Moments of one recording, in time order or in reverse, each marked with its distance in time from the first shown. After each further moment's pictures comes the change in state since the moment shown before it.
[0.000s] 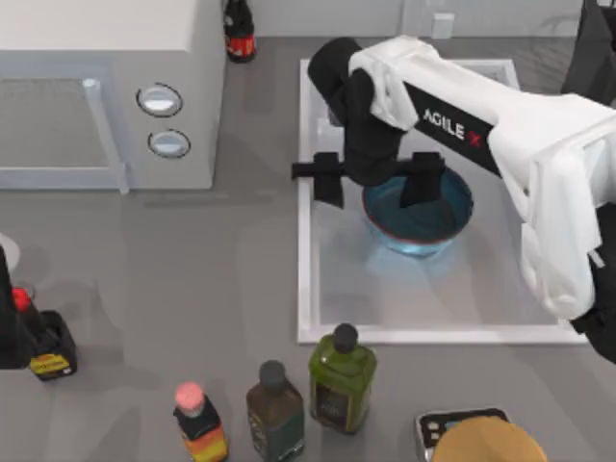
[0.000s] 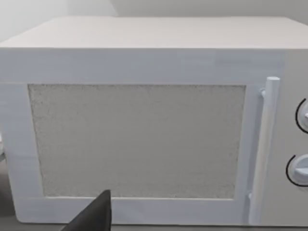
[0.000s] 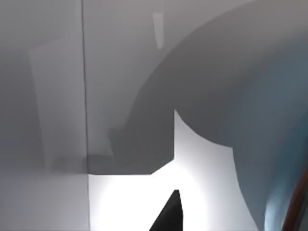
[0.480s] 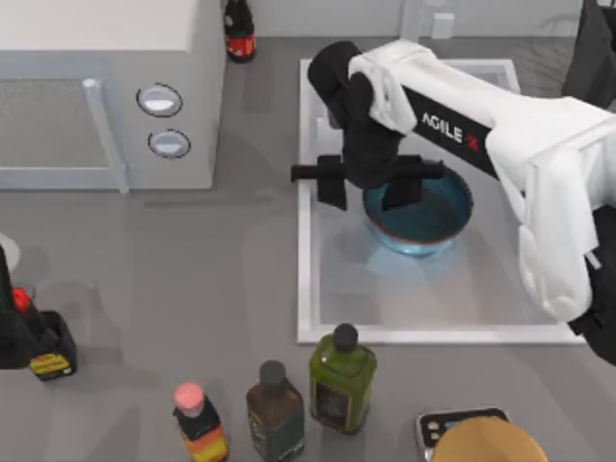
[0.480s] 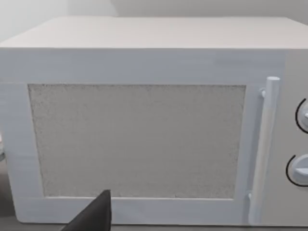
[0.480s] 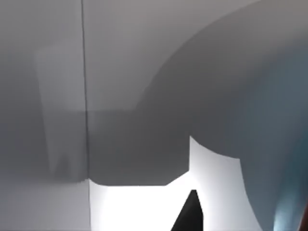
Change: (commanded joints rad) left arm 0.000 0.000 0.000 0.000 0.000 0.000; right arm 0.000 0.000 0.000 0.000 0.000 0.000
